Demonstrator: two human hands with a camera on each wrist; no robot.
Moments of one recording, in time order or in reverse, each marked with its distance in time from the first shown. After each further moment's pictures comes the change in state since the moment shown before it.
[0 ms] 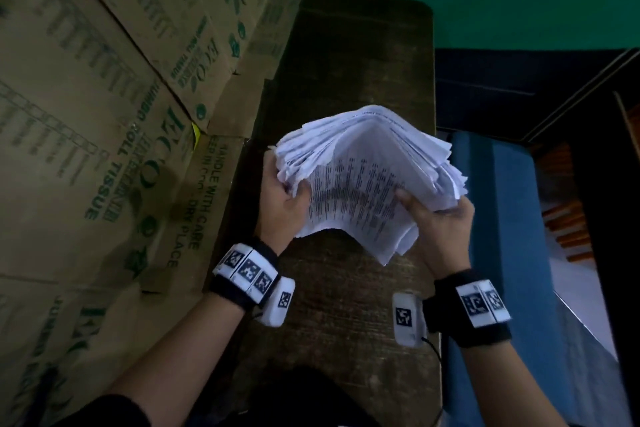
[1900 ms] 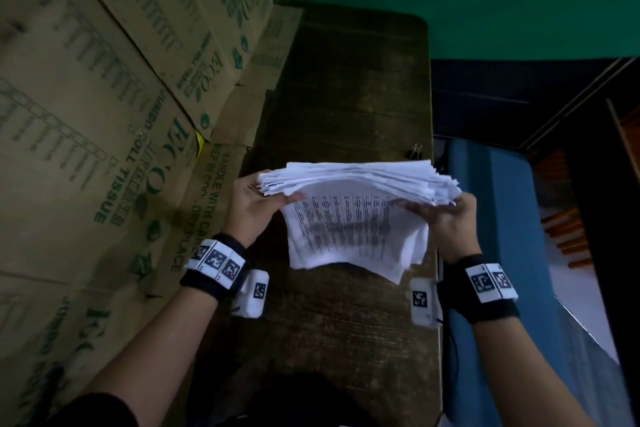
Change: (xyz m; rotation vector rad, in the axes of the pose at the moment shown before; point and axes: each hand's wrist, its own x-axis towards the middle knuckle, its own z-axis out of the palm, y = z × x) left_hand 0.001 0.005 -0.042 -0.103 -0.111 -0.092; right_hand 0.022 0.015 -0.026 -0.143 -0.113 -0.098
